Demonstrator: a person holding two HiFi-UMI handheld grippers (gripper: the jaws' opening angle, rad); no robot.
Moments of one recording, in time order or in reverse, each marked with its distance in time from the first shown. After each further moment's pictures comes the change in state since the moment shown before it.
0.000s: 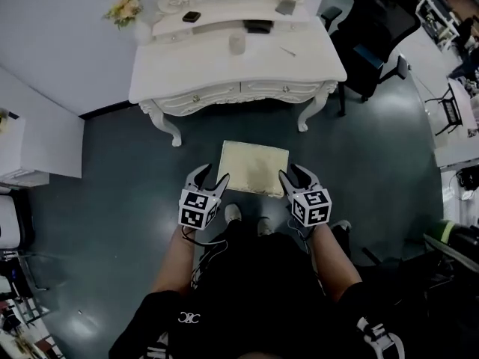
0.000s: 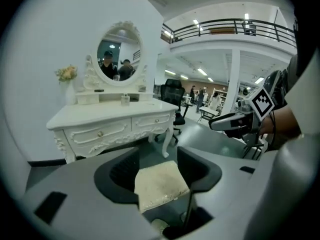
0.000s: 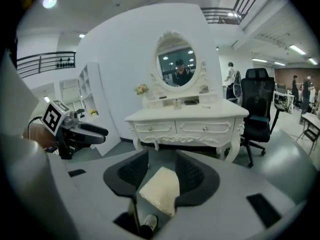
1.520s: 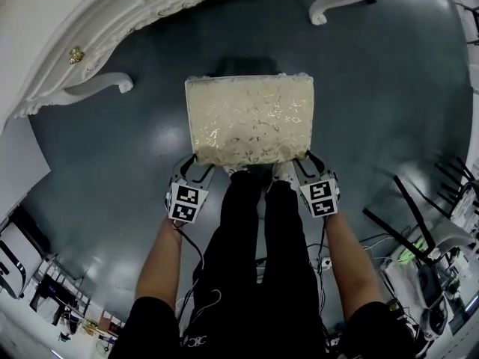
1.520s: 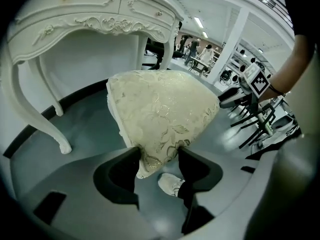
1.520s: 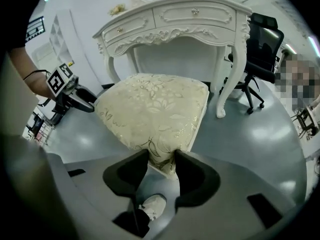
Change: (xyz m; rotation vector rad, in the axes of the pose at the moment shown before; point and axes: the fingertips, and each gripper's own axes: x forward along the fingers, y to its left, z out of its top) left arm 0.292 0.095 -0.417 0.060 0.547 -0.202; right arm 0.228 -0.141 -0.440 0.014 0.541 -0.104
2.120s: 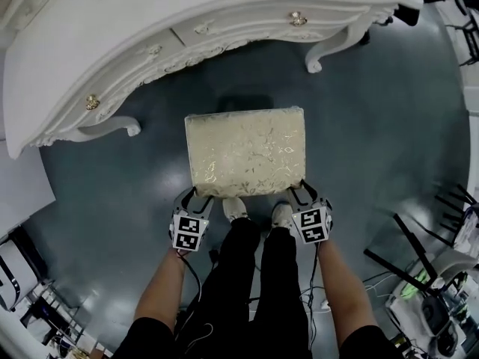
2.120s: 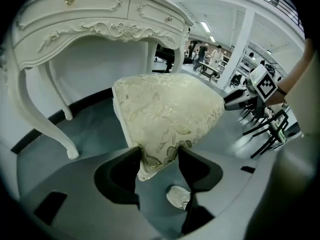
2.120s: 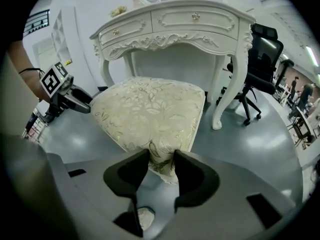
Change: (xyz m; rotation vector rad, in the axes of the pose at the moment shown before) left arm 0.010 0.029 0.042 -0.037 -0.052 0.104; right arm 0.020 -0.027 0.052 -0.028 -0.069 -0.048
